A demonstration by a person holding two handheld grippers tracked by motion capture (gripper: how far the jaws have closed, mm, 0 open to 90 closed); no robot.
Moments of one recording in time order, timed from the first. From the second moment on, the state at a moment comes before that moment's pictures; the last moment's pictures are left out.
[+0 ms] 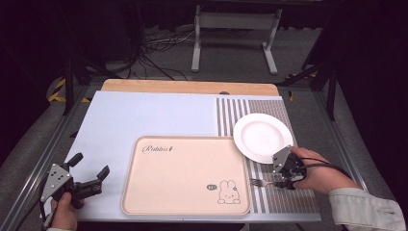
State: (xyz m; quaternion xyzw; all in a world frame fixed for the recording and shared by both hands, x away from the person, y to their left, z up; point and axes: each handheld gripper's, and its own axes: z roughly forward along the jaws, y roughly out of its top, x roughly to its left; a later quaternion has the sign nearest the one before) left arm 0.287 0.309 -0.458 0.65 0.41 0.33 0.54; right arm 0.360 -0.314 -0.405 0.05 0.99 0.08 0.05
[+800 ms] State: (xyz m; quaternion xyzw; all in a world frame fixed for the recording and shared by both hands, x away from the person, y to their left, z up) left arm 0.287 0.309 -0.458 0.65 0.41 0.33 0.55; right arm 0.360 -0.309 -0.413 0.00 1.00 0.00 0.02
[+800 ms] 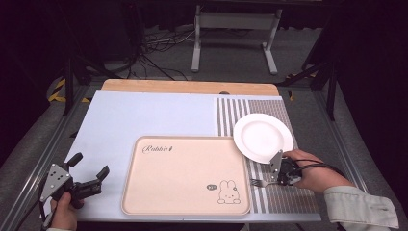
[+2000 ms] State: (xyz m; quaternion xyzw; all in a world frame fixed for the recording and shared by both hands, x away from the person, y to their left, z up) left arm 0.286 0.310 -0.457 0.65 0.41 0.33 0.55; right arm 0.364 -0.306 -0.385 0.01 1.00 0.05 0.04
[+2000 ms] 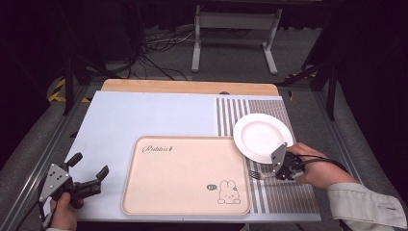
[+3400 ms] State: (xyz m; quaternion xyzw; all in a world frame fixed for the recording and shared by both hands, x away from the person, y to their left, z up) left arm 0.287 0.310 -0.458 0.65 0.41 0.33 0.55; right arm 0.369 -0.292 -0.341 0.10 0.96 0.24 0.09
